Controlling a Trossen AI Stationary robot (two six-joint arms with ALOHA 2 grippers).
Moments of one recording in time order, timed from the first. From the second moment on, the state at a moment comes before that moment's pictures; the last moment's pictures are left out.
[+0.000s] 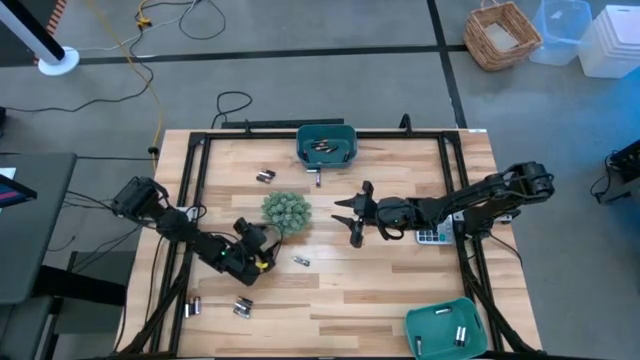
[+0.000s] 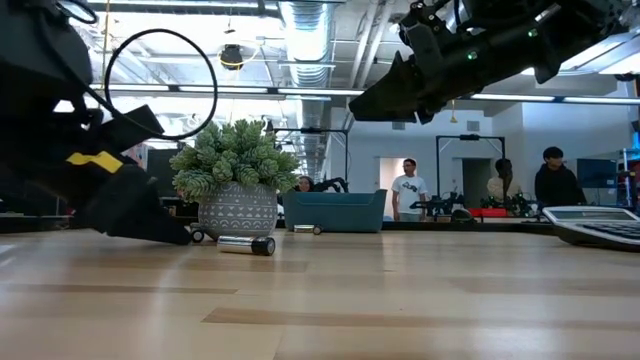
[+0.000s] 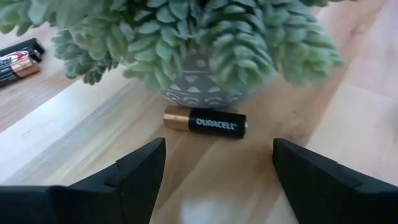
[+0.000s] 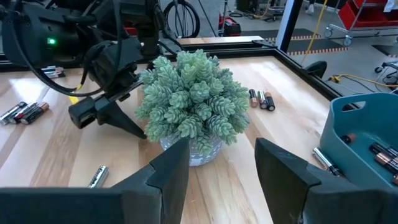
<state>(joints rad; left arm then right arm) -0.51 1.69 0.44 0.14 -0.96 -0.90 0.10 1.48 0.64 0.55 0.36 0.07</state>
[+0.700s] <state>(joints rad) -0.45 1.69 0.21 0.61 -0.88 -0.69 0.10 1.48 0.64 0.53 0.36 0.08</state>
